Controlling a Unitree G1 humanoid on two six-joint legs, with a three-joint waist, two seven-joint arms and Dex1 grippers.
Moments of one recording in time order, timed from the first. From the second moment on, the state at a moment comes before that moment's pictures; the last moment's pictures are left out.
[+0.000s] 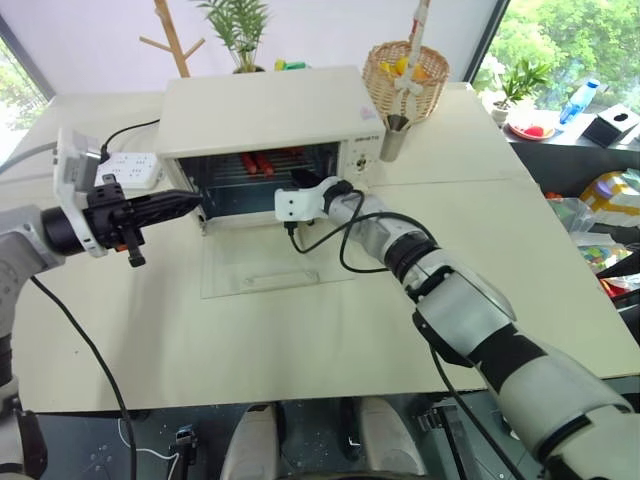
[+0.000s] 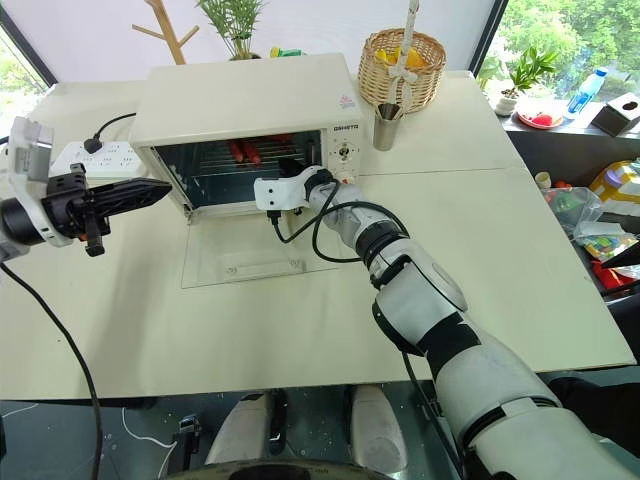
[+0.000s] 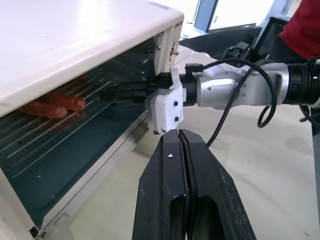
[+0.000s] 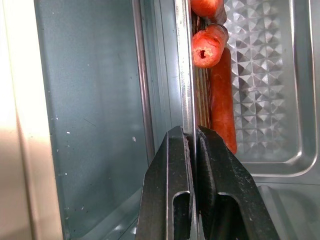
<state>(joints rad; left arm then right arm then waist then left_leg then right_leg) -0.40 0.94 0.37 -0.13 -0.84 0.80 -1.06 -1.25 -0.09 0.59 1.23 -0.70 -0.27 -0.01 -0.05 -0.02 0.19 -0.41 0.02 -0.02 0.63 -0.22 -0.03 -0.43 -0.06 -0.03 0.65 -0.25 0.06</state>
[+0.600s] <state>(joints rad) -0.66 0.84 0.19 0.13 -0.69 0.68 -1.09 -1.17 -0.15 0.60 1.05 -0.71 -0.27 0.05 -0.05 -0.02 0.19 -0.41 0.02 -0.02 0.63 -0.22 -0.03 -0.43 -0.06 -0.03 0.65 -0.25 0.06</state>
